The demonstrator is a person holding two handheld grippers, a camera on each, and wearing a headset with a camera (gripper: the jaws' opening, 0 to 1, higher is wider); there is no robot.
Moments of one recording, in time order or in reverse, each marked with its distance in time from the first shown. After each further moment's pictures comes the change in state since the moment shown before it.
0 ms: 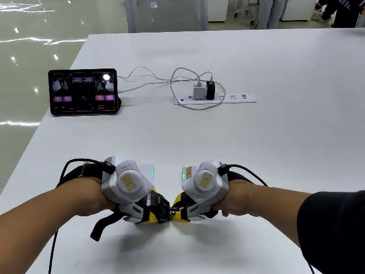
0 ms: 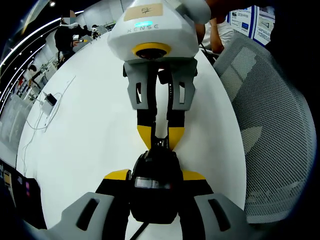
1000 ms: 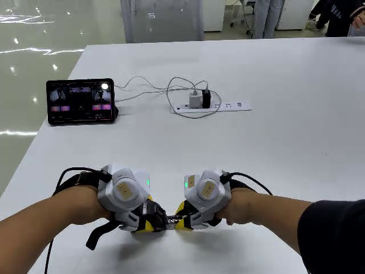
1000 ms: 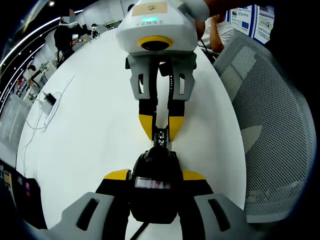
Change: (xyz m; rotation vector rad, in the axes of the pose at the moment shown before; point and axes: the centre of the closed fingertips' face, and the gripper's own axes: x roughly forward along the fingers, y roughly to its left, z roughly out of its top) left arm 0.001 0.000 0.000 0.000 0.012 -0.003; right arm -0.011 -0.001 -0.012 -0.006 0.029 -0.013
